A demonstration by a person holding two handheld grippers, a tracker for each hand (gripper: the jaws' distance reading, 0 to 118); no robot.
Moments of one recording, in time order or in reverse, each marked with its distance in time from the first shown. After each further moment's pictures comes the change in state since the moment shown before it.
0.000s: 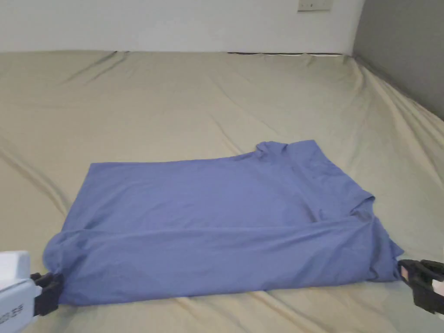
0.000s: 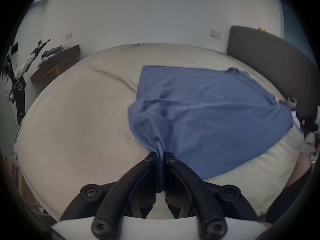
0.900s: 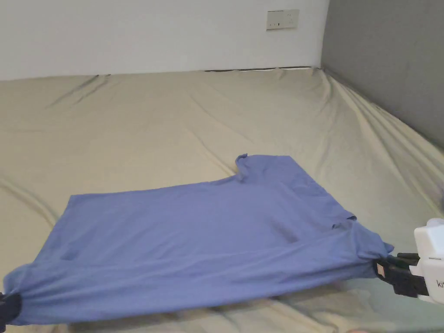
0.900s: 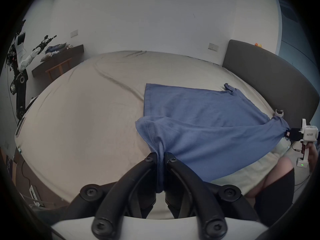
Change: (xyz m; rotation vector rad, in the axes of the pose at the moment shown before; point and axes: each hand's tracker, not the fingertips) left arm -0.015 -0.008 0.094 -0.014 -0.060 0.012; right arm 0.035 -0.019 0.031 -0.127 0.106 -0.044
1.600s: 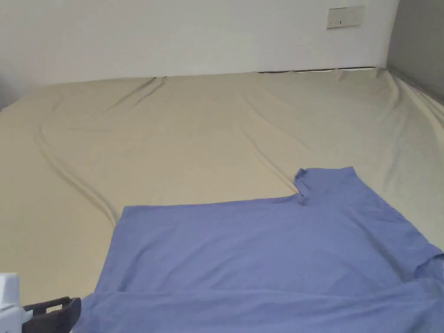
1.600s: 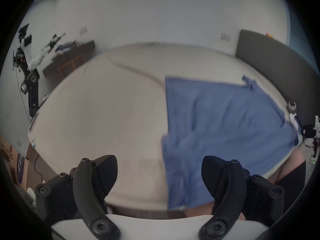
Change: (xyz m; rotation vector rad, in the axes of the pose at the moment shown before) left arm -0.013 0.018 0.000 0.042 0.144 -0.011; right arm -0.003 0.023 0.033 0.098 -0.165 -0.027
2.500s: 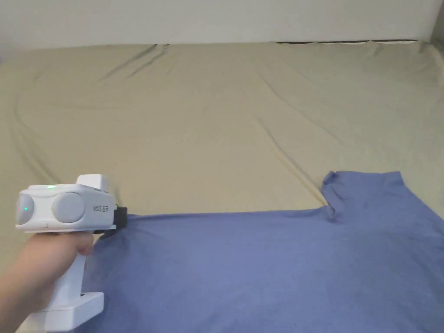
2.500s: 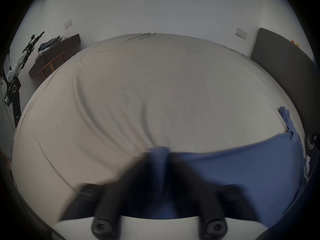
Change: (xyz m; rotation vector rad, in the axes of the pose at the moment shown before) left arm 0.051 0.144 -0.287 -0.144 -0.026 0.024; right arm -0.035 0.135 -0.201 0.059 0.057 0.088
